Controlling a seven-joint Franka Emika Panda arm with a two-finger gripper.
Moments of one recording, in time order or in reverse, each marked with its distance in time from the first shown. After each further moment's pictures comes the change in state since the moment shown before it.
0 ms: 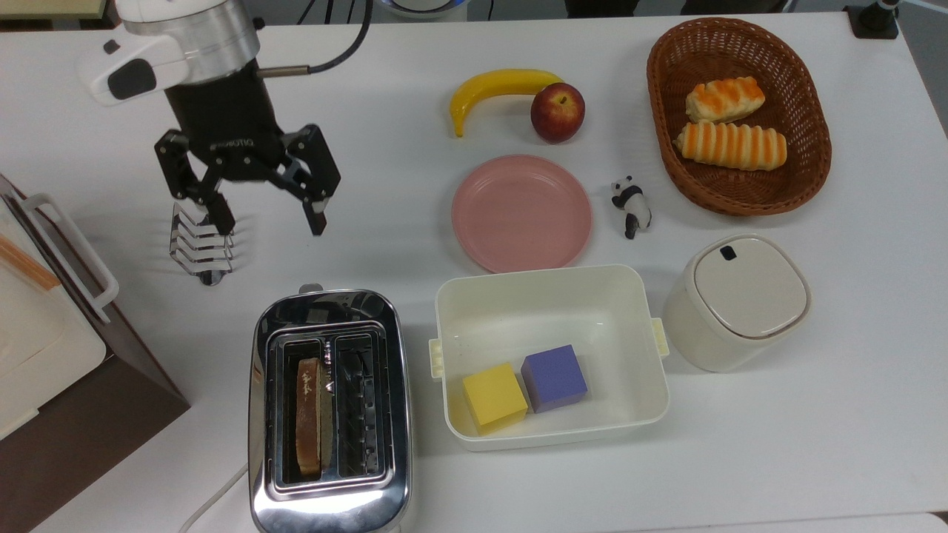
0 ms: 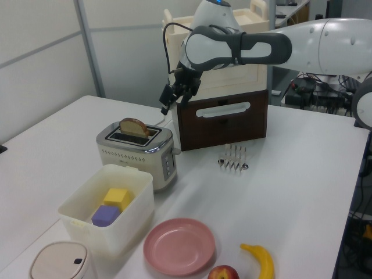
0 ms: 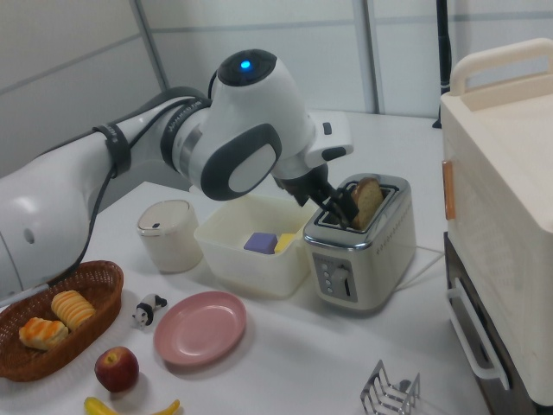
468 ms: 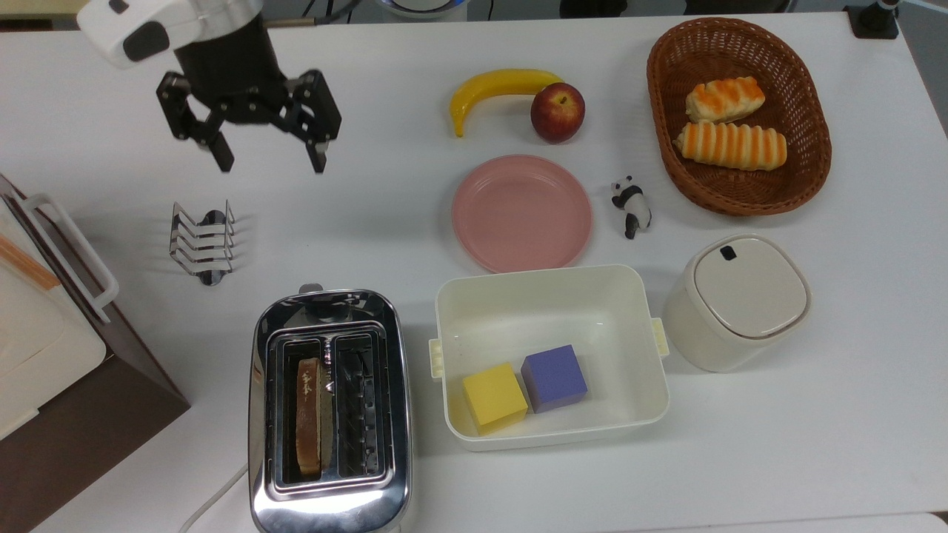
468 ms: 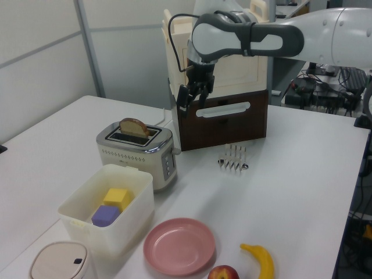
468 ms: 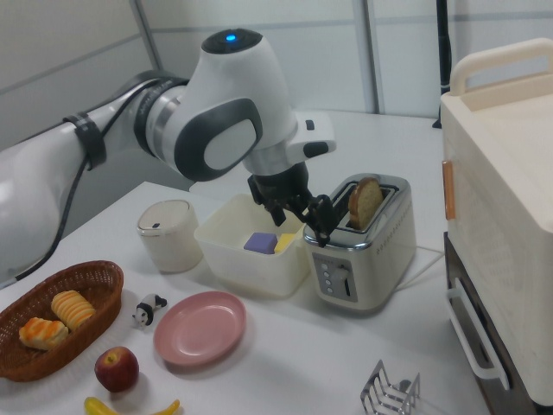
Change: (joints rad) arm -0.001 -0.068 -0.004 0.001 -0.104 -0.253 0.000
